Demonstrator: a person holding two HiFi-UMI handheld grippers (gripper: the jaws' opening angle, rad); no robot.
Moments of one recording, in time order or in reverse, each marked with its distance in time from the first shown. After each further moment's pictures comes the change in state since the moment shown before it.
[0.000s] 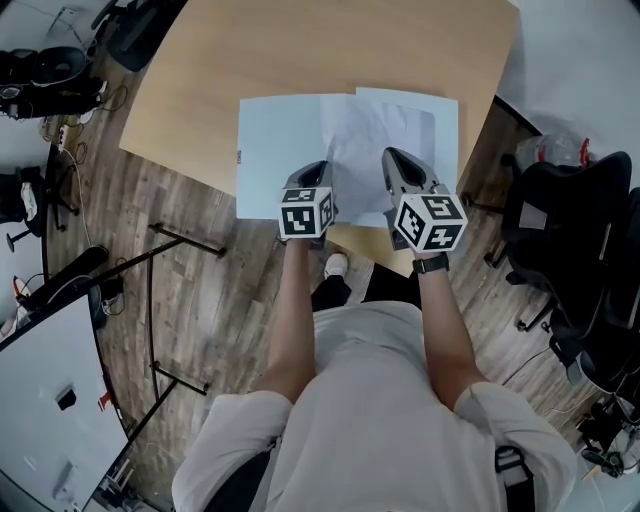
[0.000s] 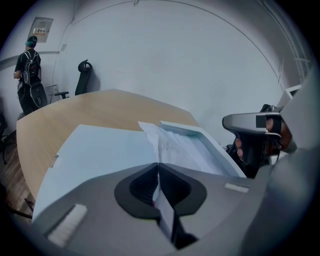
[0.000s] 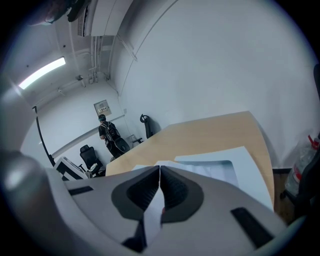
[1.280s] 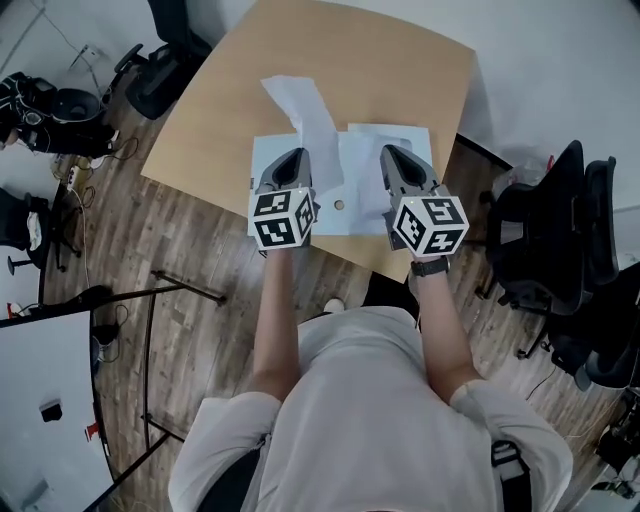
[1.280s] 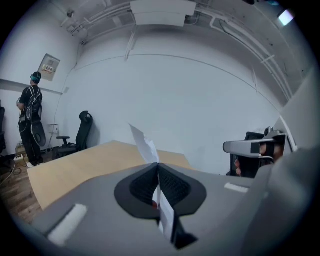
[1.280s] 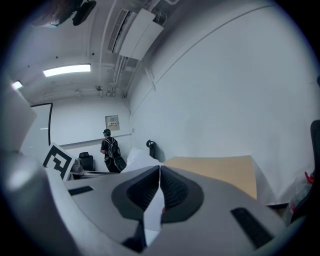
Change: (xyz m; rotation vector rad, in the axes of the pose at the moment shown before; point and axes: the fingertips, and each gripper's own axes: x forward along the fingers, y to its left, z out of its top) left arm -0.160 -0.028 0.141 0.146 -0.471 0.009; right arm -0.097 0.079 0.113 -0.182 -0.303 -0.014
